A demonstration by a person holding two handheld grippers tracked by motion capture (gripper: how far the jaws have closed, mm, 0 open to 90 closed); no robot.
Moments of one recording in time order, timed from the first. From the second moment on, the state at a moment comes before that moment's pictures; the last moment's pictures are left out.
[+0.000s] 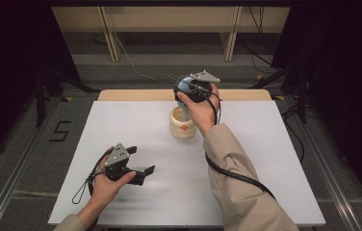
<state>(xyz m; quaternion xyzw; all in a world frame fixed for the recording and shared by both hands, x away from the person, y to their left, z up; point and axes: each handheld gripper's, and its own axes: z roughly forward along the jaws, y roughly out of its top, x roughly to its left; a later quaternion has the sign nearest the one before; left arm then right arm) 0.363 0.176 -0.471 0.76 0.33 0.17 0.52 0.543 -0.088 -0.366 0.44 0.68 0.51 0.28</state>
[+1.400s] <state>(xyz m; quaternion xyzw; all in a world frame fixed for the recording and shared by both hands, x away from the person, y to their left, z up) 0.363 0.175 -0.471 0.76 0.33 0.17 0.53 0.558 -0.085 -0.377 0.43 0.69 0.51 0.28</state>
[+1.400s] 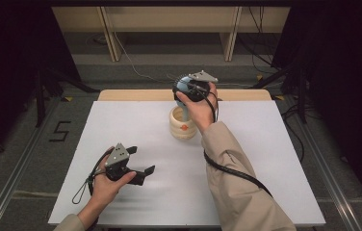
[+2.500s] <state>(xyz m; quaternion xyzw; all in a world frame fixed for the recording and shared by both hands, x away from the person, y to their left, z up) 0.363 0.176 -0.472 0.76 0.33 0.17 0.53 0.572 -0.076 -0.378 0.45 0.69 0.48 0.30</state>
